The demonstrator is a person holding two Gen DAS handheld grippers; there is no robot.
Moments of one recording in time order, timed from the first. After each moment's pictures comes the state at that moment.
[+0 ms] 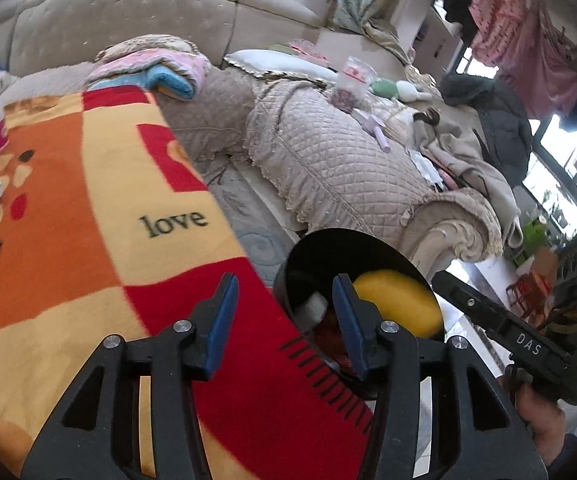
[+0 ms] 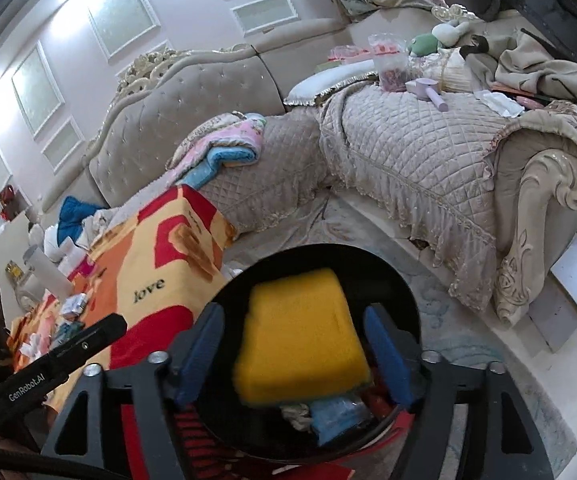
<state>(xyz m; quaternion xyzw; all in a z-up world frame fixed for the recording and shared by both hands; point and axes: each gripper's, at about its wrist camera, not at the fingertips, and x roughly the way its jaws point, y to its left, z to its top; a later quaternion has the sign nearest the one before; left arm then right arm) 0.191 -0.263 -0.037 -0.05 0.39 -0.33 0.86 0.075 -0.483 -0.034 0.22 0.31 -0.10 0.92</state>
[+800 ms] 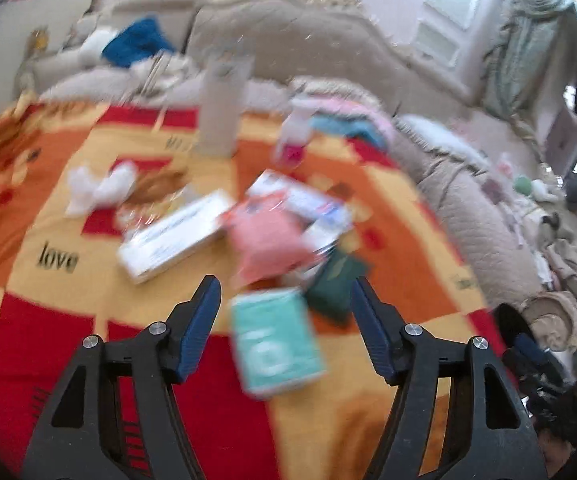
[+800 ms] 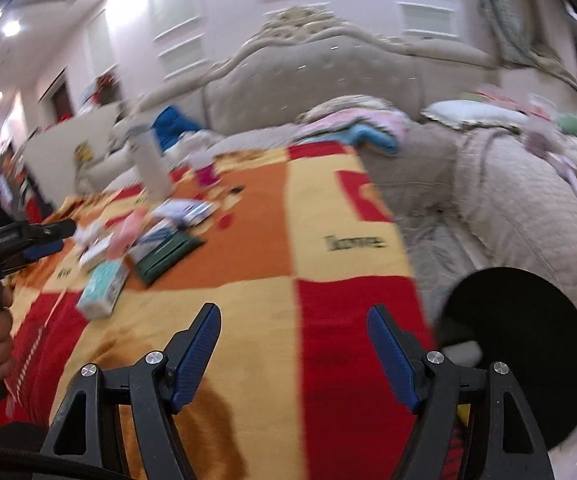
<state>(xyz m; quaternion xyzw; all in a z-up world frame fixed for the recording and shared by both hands) 0.197 0.040 -0.027 -0.12 0.37 -0.08 0.92 0.129 -0.279 -0.038 0.05 0.33 0.09 0.94</state>
